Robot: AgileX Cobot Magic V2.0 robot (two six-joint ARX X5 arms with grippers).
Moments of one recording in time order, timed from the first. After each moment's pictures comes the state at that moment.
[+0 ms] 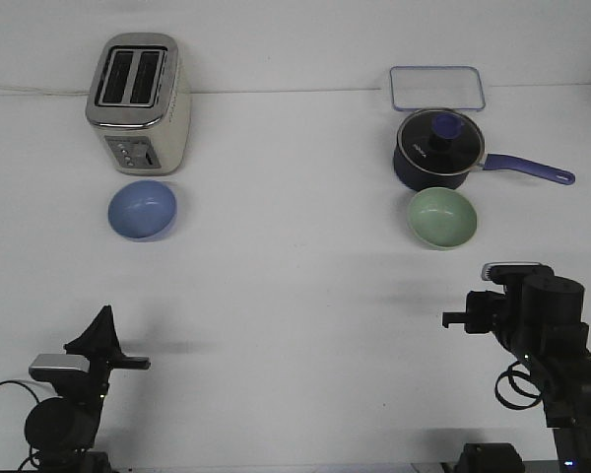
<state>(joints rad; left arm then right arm) -0.05 0.00 0.03 0.12 0.00 -0.02 -0.03 0.80 0.95 -0.92 -0.07 0.05</state>
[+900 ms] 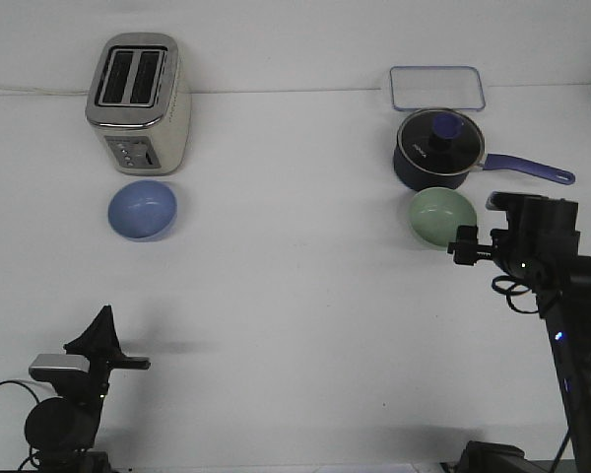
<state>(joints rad) -0.05 0.00 0.03 0.12 0.00 -0.02 -0.15 1.27 1.21 -0.80 -0.11 0.05</state>
